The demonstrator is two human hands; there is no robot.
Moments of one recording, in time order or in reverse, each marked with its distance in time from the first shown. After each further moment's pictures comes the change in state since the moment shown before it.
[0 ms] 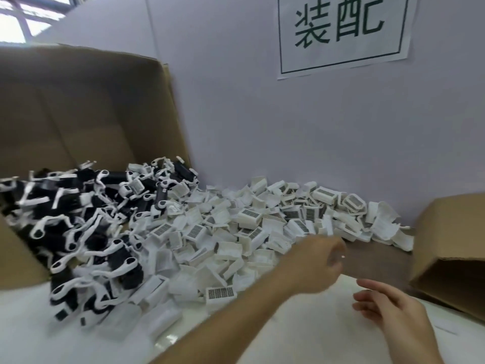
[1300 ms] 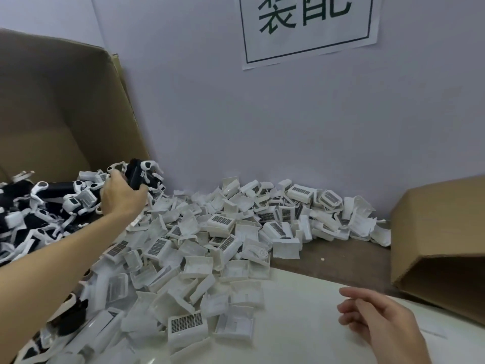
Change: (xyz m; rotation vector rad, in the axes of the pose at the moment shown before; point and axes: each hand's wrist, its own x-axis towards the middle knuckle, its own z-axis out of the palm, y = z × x) left_hand 0.006 -0.232 -0.187 0.283 0.879 -0.779; right_hand -0.001 -0.006 0.007 0.065 0.032 0.045
